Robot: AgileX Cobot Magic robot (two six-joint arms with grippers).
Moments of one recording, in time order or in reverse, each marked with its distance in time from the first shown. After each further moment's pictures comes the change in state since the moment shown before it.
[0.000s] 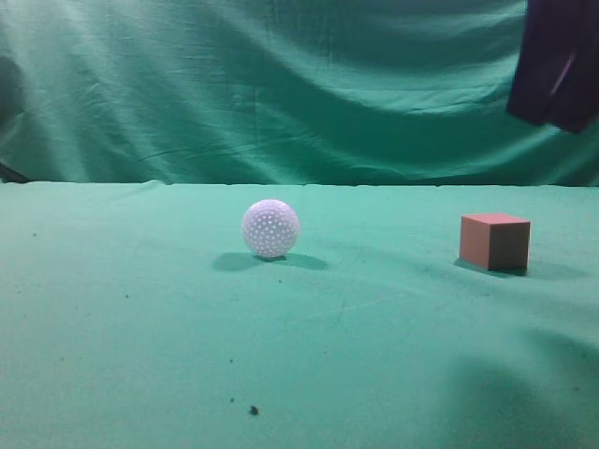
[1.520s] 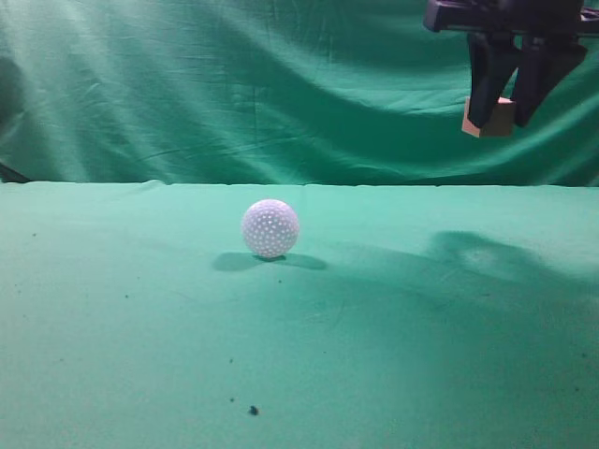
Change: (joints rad) left arm 0.000 0.000 0.000 0.000 0.000 0.000; right arm -0.144 0.365 -0.432 -0.340 -0.041 0.452
